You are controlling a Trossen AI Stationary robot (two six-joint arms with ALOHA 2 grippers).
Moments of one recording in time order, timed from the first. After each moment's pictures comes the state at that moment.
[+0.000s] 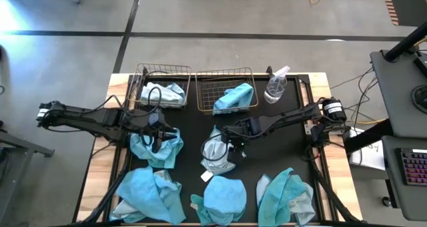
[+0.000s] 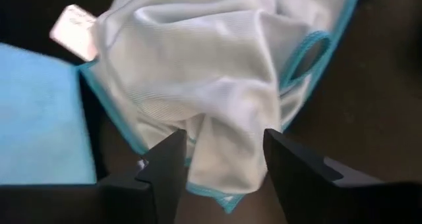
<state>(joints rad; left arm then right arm) -0.11 0.73 0.59 -0.41 -0.07 -0.40 0.10 1.80 1.33 -0.72 -0.05 0.38</state>
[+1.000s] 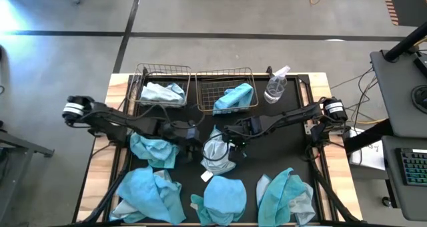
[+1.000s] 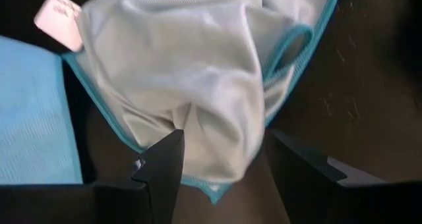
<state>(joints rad) -0.11 1.42 0.70 0.07 0.06 -0.21 0.10 1.79 1.33 -0.76 -0.03 0.36</state>
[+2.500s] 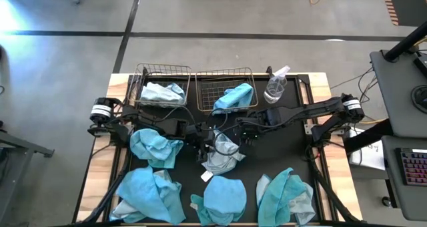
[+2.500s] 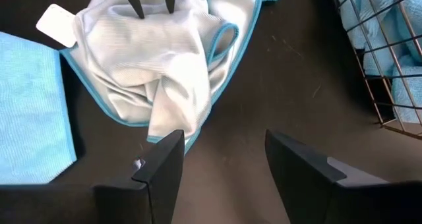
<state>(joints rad) -0.06 1.74 0.90 0.05 0.10 -0.18 0.10 1.59 1.34 -0.93 0.08 0.35</state>
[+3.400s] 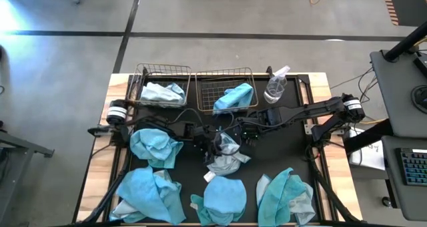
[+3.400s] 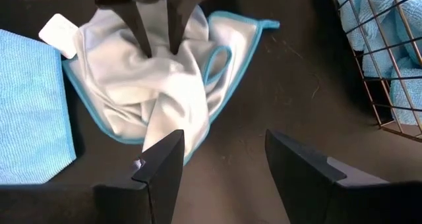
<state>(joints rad) -0.04 1.93 0.97 0.18 0.19 -0.21 0.10 1.59 1.34 -0.93 0.08 0.34</state>
